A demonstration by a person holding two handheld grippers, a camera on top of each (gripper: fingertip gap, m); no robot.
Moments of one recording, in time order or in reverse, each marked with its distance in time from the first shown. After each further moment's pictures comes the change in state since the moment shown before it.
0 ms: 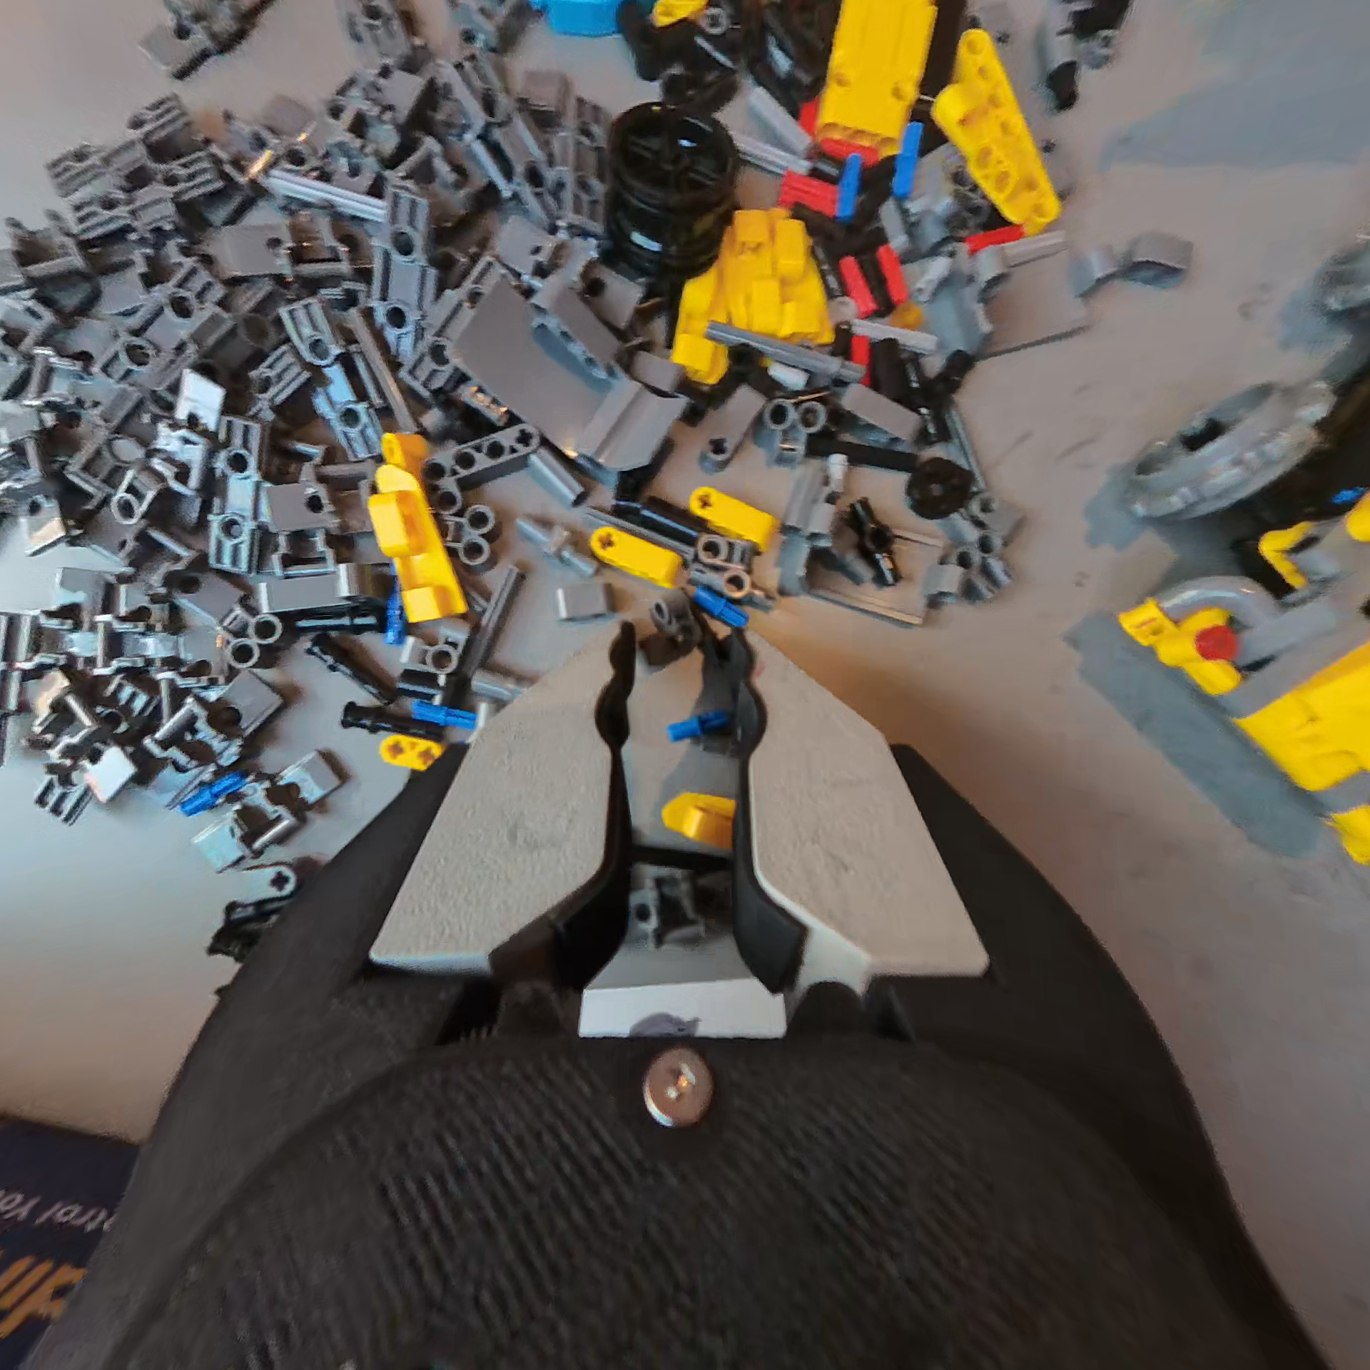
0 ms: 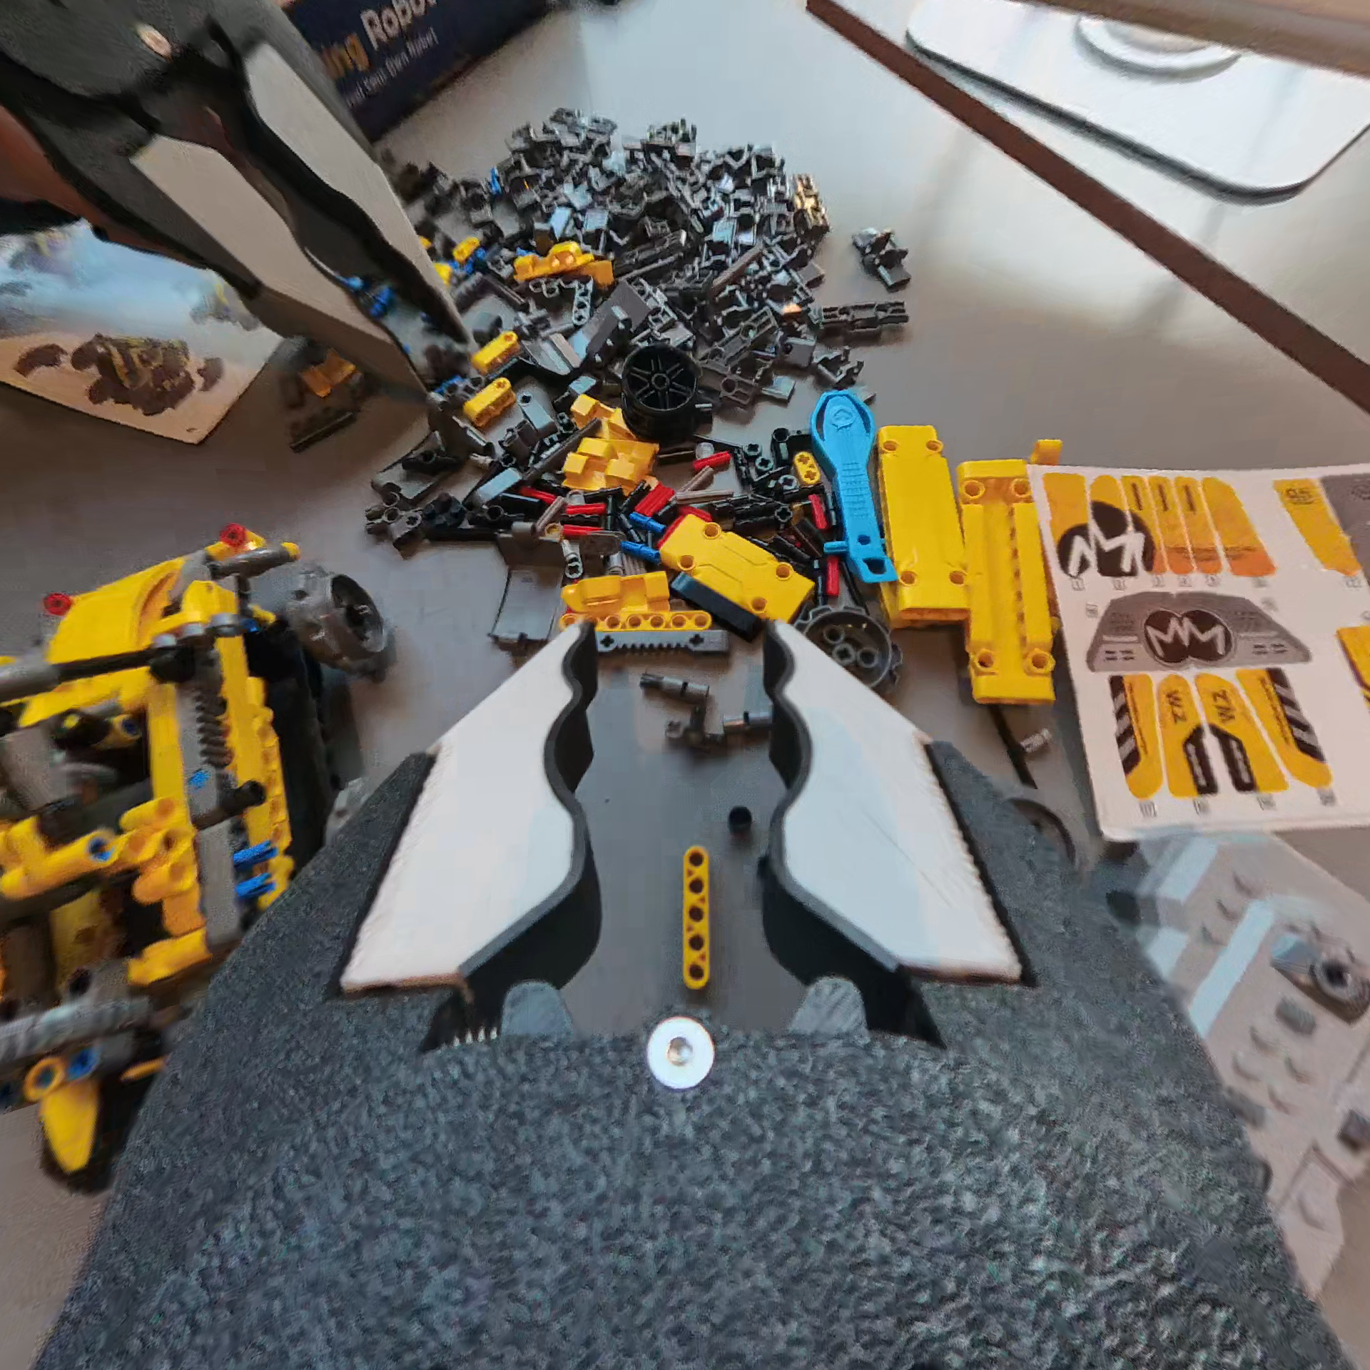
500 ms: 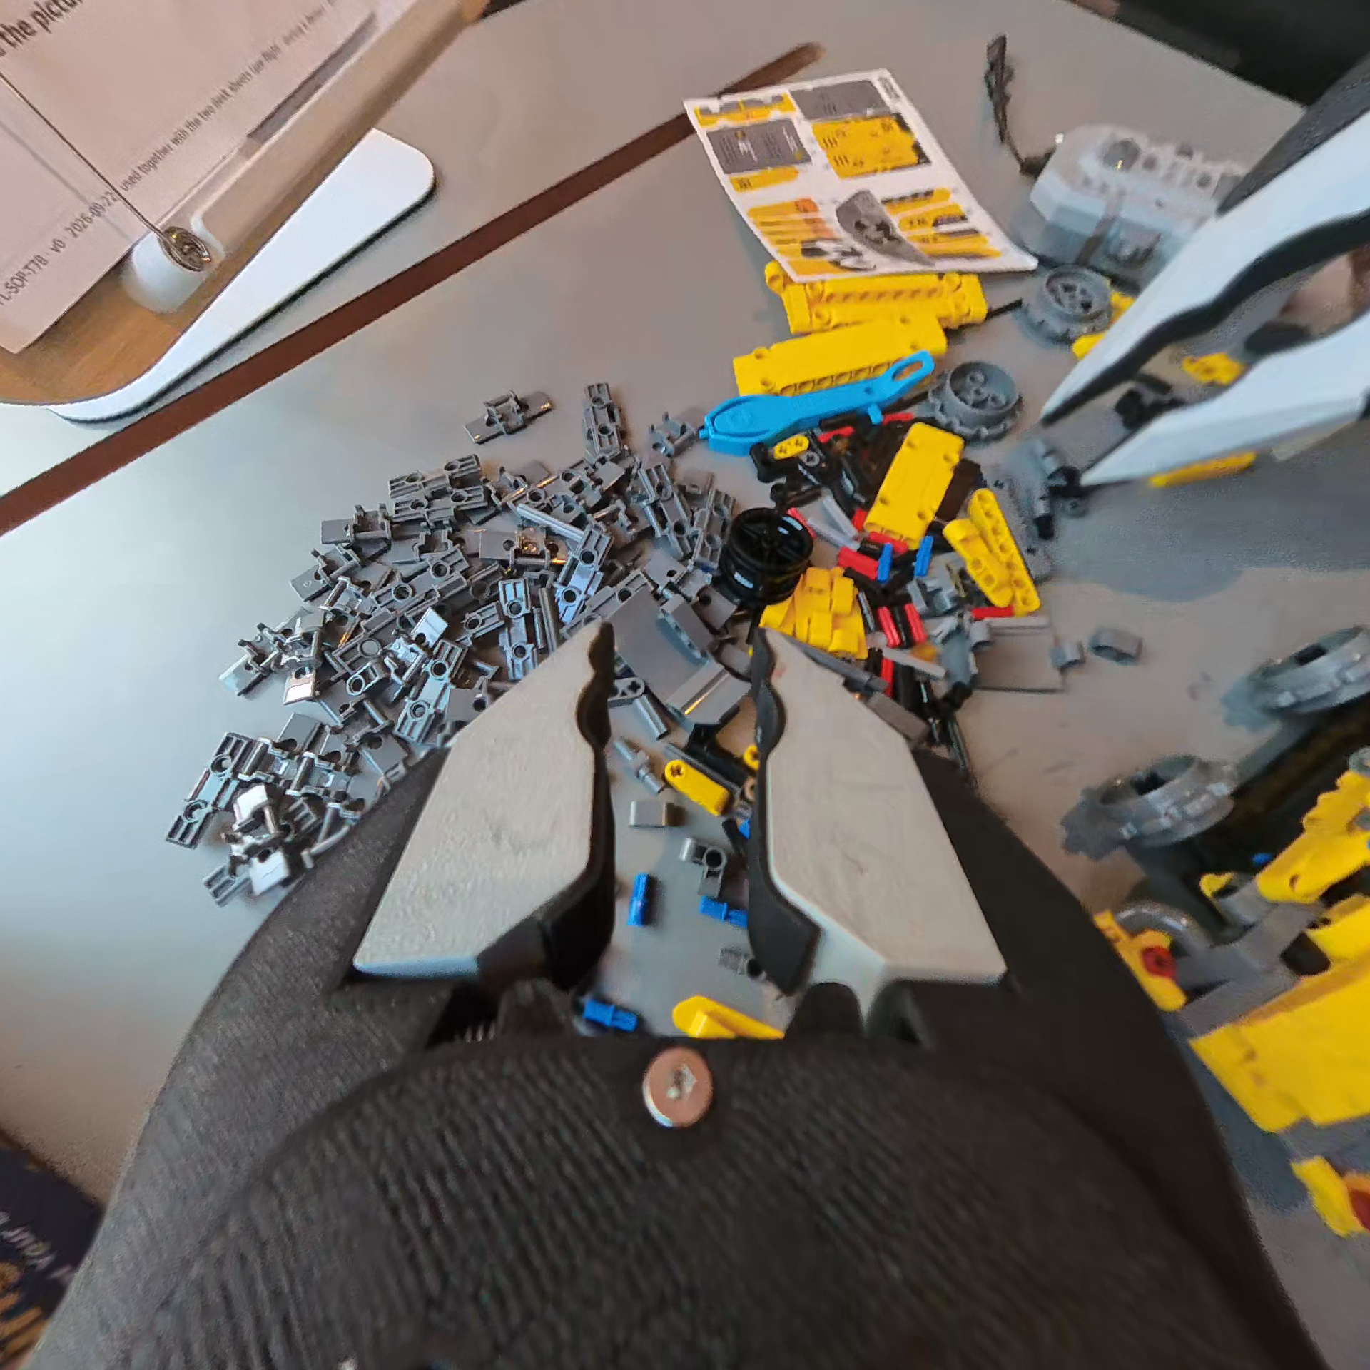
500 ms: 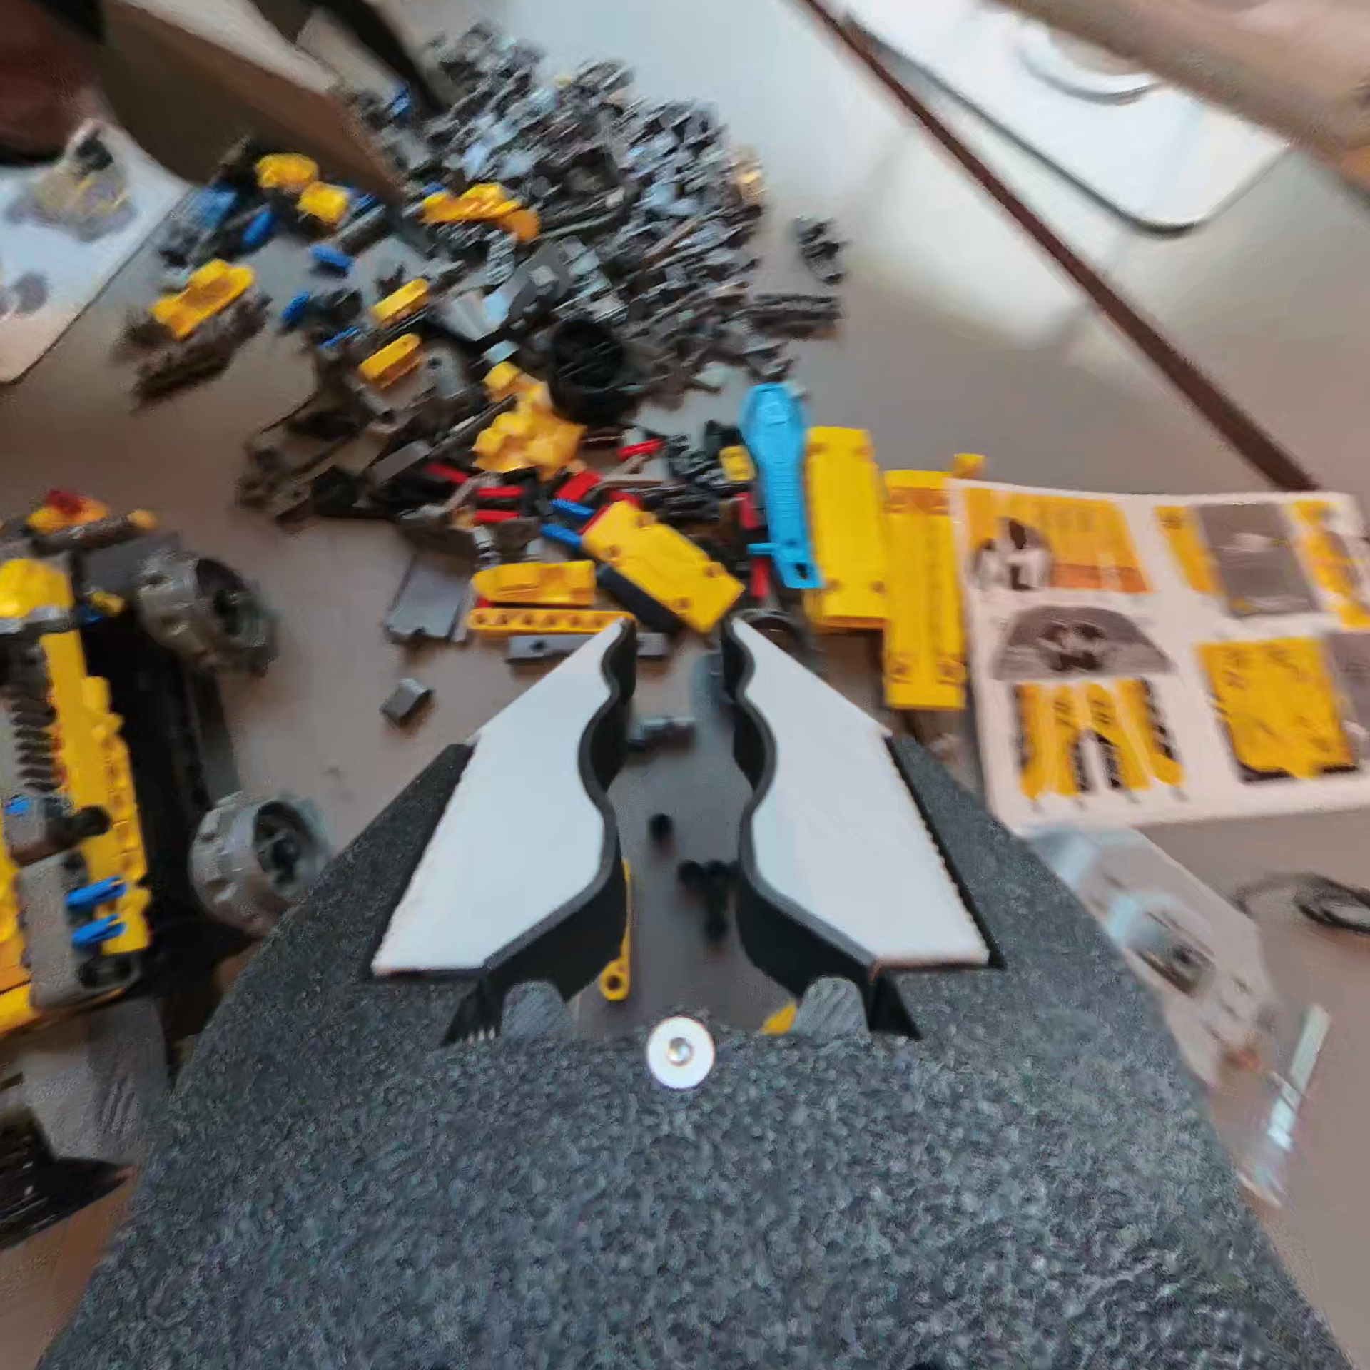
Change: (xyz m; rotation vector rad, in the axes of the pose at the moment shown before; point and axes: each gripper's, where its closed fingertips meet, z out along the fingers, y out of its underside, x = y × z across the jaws) left arm -0.021 -0.076 -0.022 0.322 -0.165 -0.119; right arm 0.020 0.001 0.006 -0.039 0.114 -0.089
